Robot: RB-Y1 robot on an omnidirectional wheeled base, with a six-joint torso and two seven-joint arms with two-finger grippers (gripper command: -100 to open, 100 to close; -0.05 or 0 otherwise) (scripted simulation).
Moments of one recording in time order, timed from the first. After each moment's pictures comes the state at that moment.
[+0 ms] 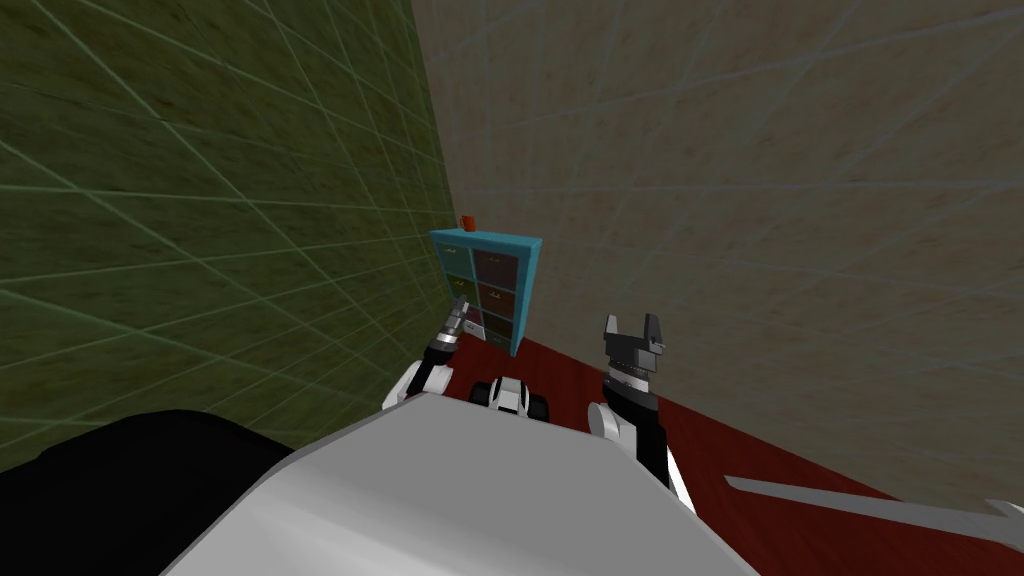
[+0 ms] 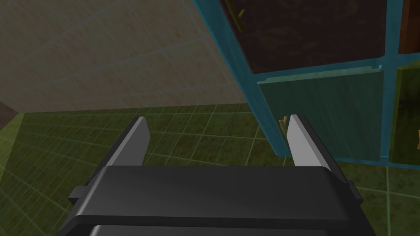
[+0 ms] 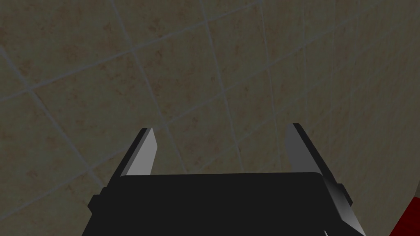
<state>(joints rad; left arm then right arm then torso) 0.43 0.13 -0.06 -1.99 -0.11 -0.48 -0.09 0.54 -0.01 -0.02 -2.23 -0.07 -0.53 -0.14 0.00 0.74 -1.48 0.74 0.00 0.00</state>
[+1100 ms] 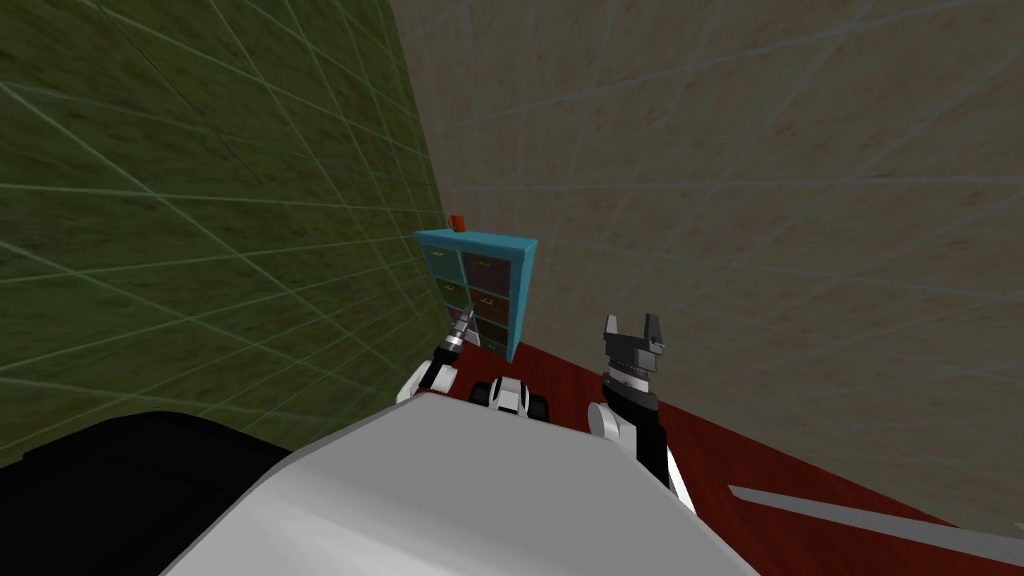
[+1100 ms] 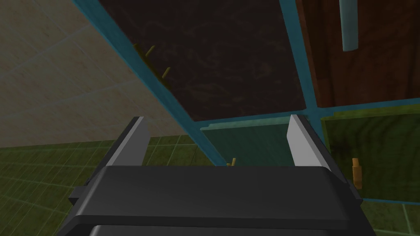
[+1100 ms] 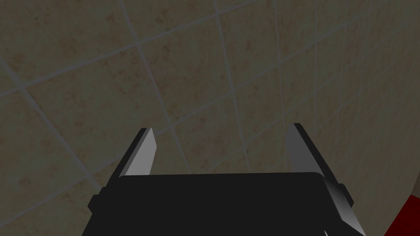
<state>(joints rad) 0.35 0.13 -0.06 -1.78 -0.13 -0.47 -0.11 0.54 -0.01 -0.02 -2.23 -0.07 -0.53 -0.14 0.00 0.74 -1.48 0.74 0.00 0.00</state>
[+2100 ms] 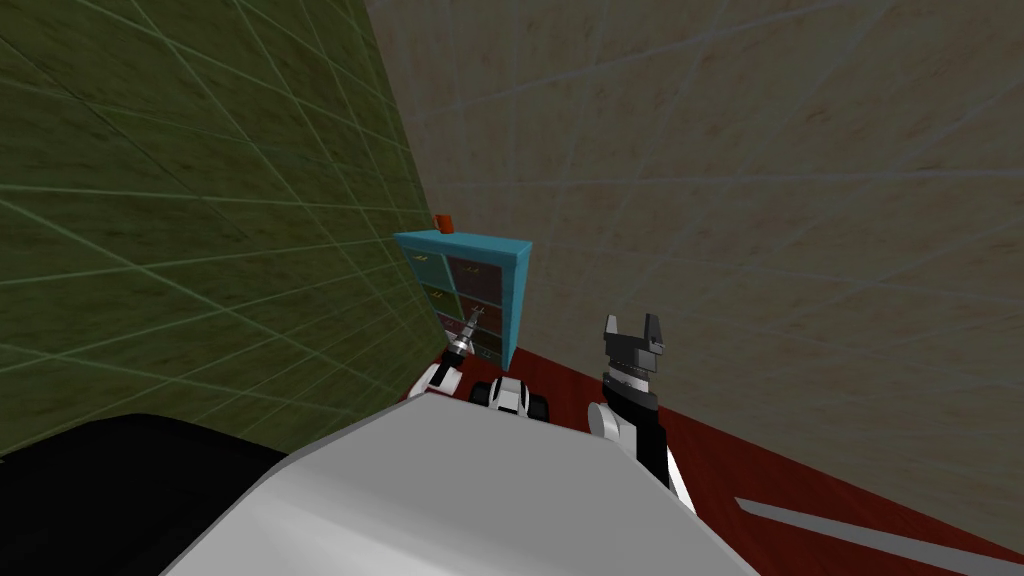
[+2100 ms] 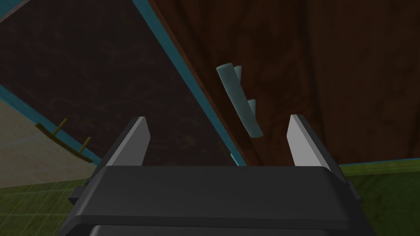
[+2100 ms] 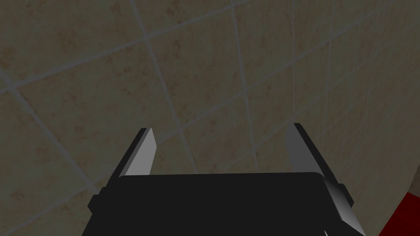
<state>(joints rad) 0.28 0.11 -0.06 -1.55 -0.14 -0.48 -0.12 0.54 -0.01 -0.02 -2.23 -0.07 -0.53 -0.14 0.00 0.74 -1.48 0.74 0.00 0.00</state>
